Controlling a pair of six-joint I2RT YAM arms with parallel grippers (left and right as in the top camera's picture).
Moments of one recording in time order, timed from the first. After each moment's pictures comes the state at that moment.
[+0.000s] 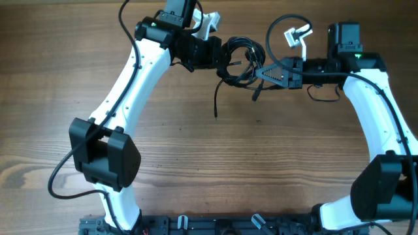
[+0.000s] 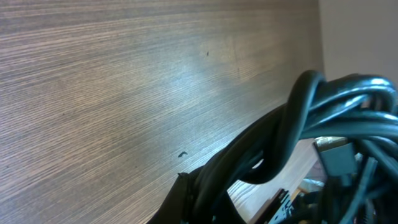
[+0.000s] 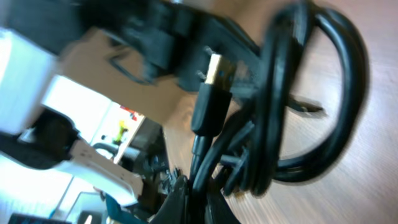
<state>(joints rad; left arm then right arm) -0.36 1.98 1.87 -0.97 0.63 -0.27 -0.01 1.68 1.36 -0.81 -1.36 -0.19</state>
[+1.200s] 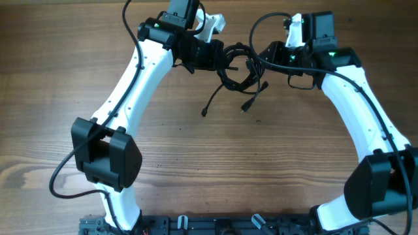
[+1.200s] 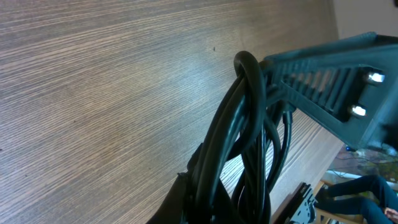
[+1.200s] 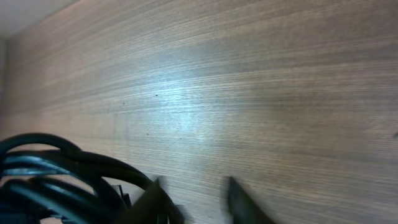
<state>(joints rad) -0.38 1.98 1.86 -0.98 0.60 -0.17 0.15 1.71 1.40 -0.63 -0.37 0.39</state>
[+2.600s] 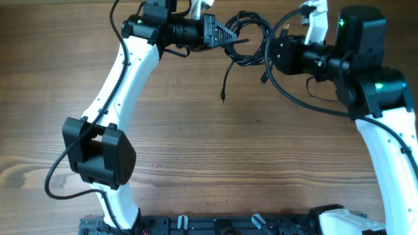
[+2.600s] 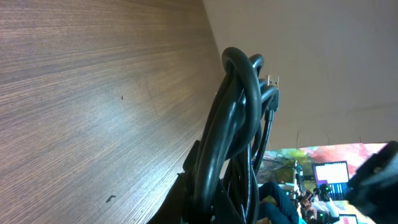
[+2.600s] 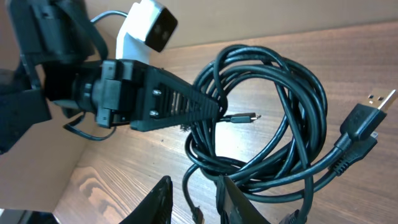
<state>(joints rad) -0.29 1.98 1.86 -0.67 0.99 -0.43 0.18 1.38 1.50 -0.72 -0.56 0.33</state>
